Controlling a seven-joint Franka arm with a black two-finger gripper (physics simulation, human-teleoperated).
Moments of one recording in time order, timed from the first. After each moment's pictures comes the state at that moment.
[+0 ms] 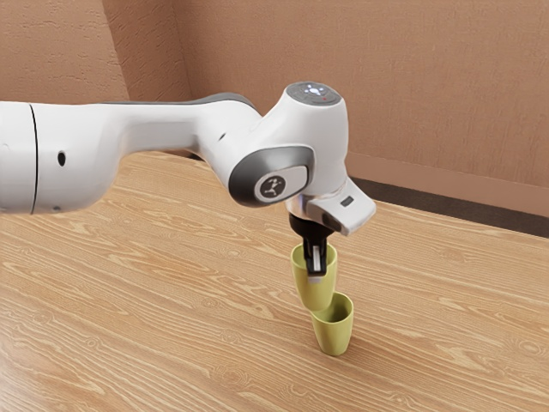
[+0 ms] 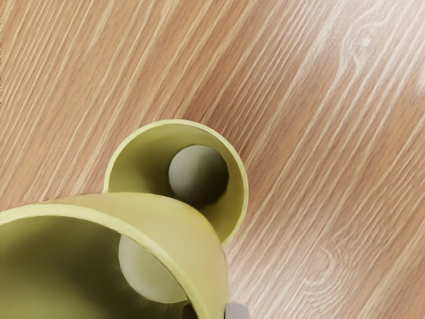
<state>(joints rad) -0.60 0.19 0.06 -1.78 0.10 1.96 0.47</state>
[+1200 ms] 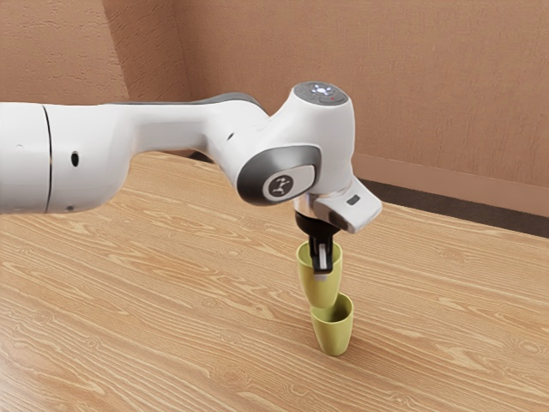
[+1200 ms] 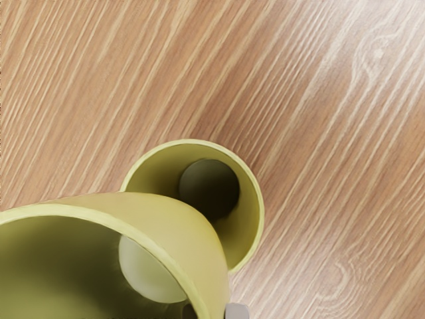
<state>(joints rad) -0.60 0.23 0.06 -1.73 0.10 1.96 0.47</state>
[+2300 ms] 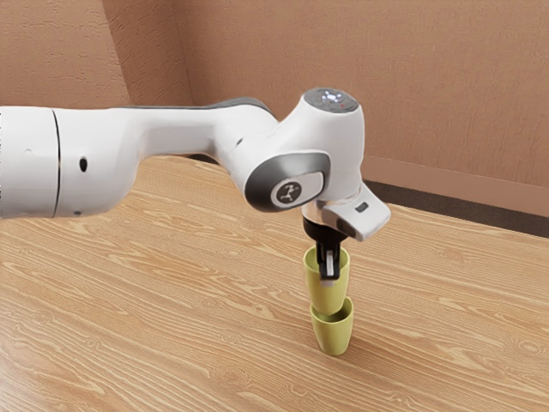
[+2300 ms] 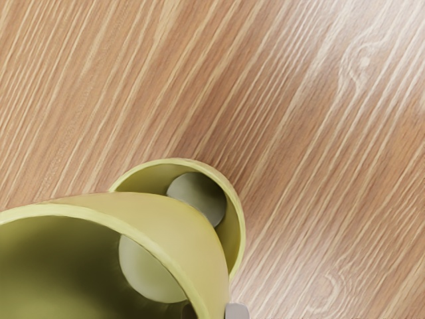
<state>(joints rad) -0.62 0.25 0.05 -1.72 0.10 1.96 0.47</state>
